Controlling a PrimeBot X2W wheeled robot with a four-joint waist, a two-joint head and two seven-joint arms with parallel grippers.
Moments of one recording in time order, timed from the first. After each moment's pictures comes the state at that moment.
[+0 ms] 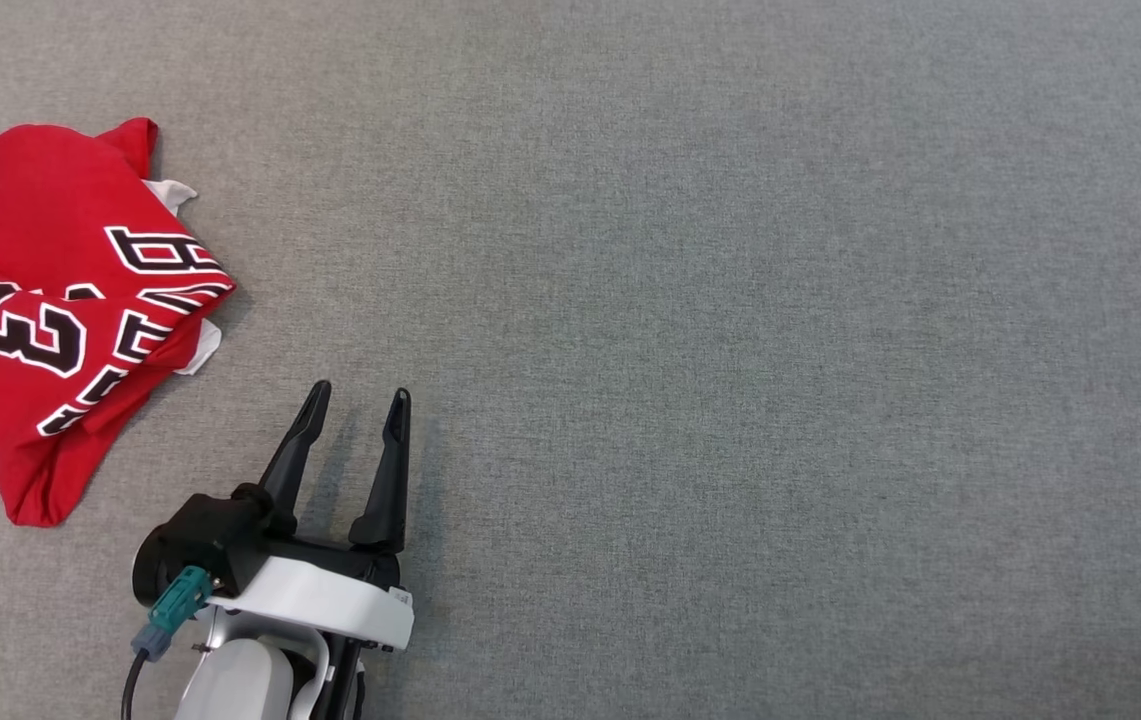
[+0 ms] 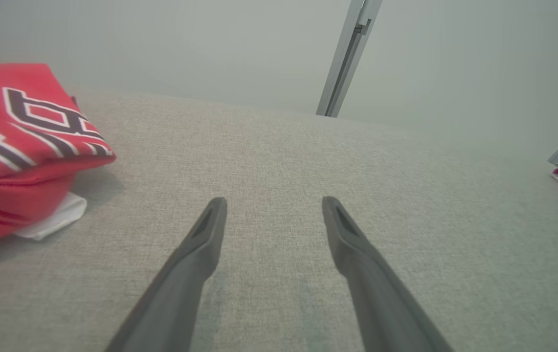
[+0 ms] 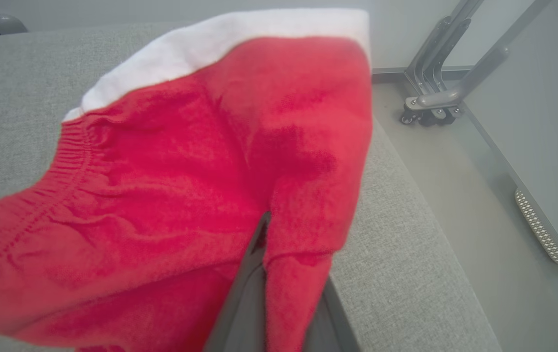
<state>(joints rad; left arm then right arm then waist) -0.16 0.05 -0.17 0.20 -0.29 -0.11 -0.26 -0.89 -0.75 0.85 1.22 1.16 0.13 -0.10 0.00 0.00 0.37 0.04</state>
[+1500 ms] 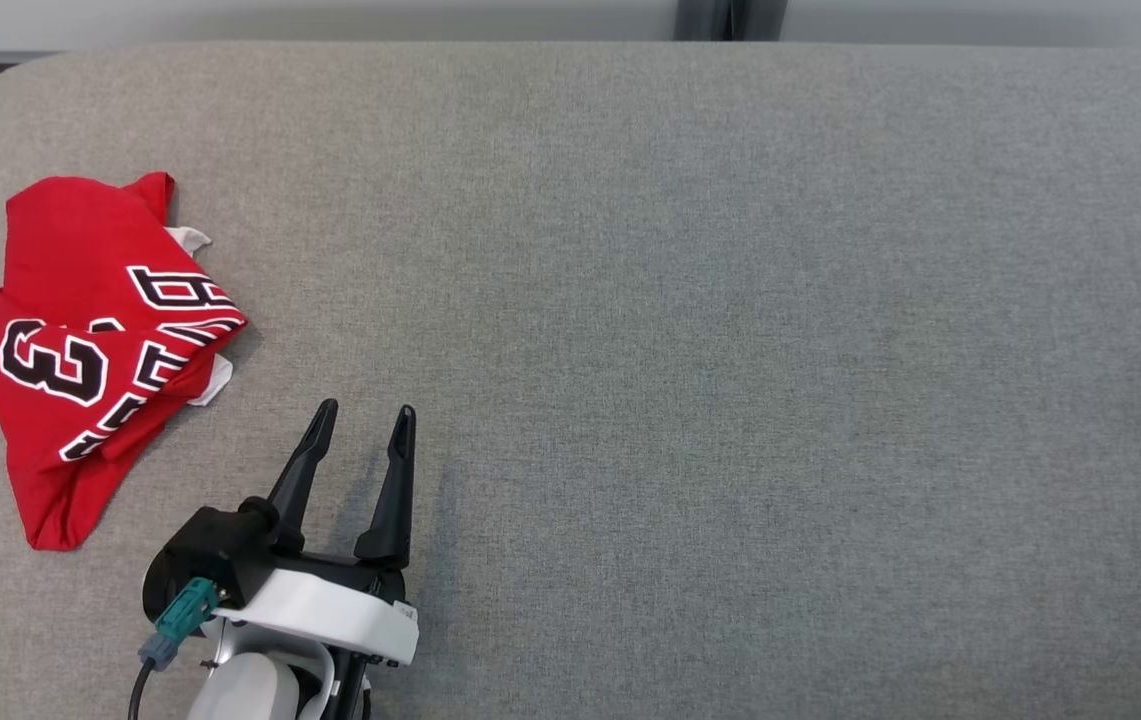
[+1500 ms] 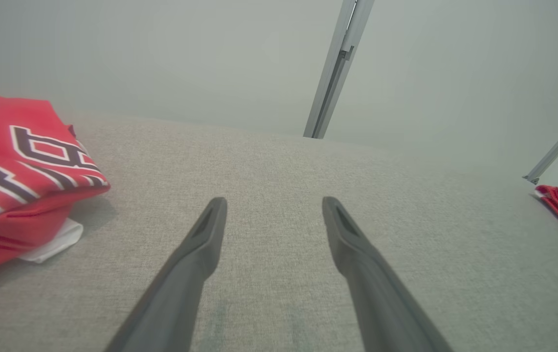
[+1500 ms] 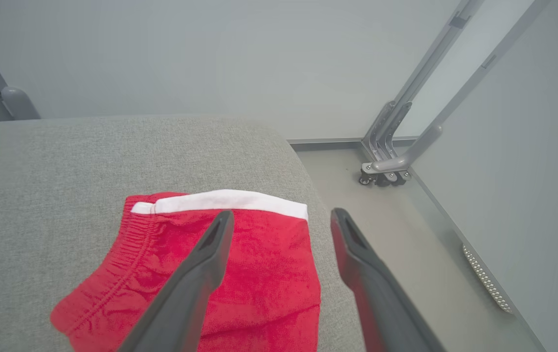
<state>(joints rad) -0.15 0.05 -0.18 0.22 -0.32 -0.10 -0.26 -0.98 -0.76 0.89 1.29 1.06 0.13 -0.18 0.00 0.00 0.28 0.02</state>
